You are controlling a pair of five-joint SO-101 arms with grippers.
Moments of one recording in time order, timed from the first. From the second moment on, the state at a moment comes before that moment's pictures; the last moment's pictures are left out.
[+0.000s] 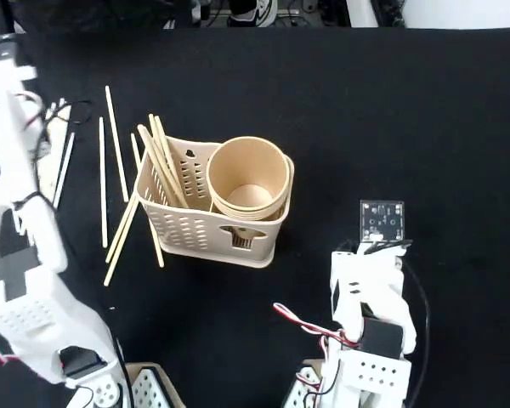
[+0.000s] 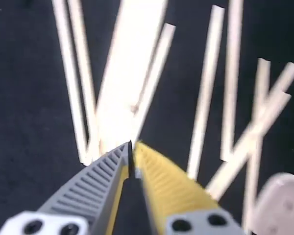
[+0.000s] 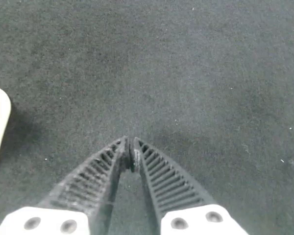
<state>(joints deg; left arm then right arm) -28.7 14.4 -23.6 86.5 -7.3 12.7 -103.1 96.7 60.0 10.4</state>
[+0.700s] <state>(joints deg) -38.4 50.5 -34.4 71.8 -12.1 12.7 -103.1 96.7 60.0 10.4</state>
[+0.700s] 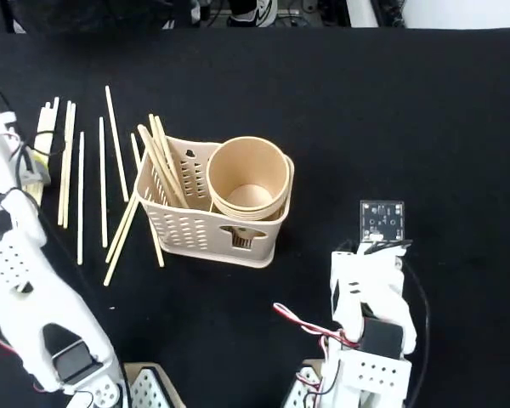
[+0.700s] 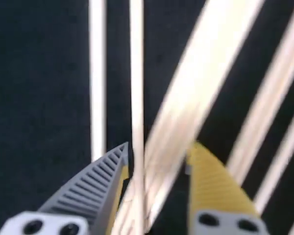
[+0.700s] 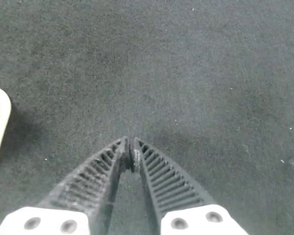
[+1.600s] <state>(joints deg) -37.7 62.4 -74.2 100.4 -8.5 12.7 -103.1 96.7 60.0 10.4</state>
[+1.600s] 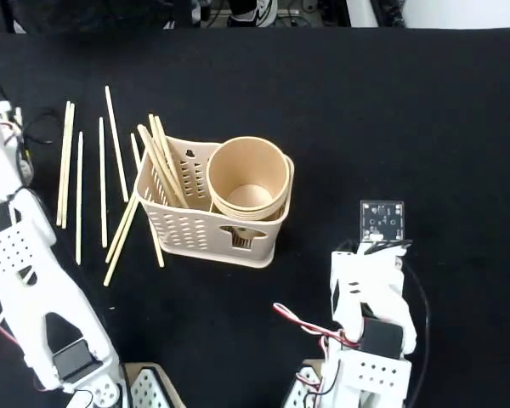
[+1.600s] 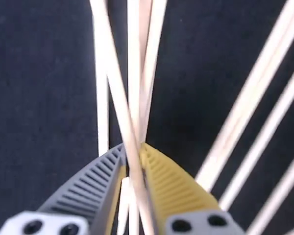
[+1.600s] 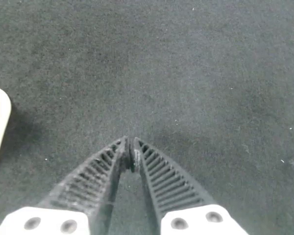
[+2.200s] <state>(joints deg) -33.1 7.1 -19.2 91.8 -2.9 12.7 -103.1 96.7 60.0 10.4</state>
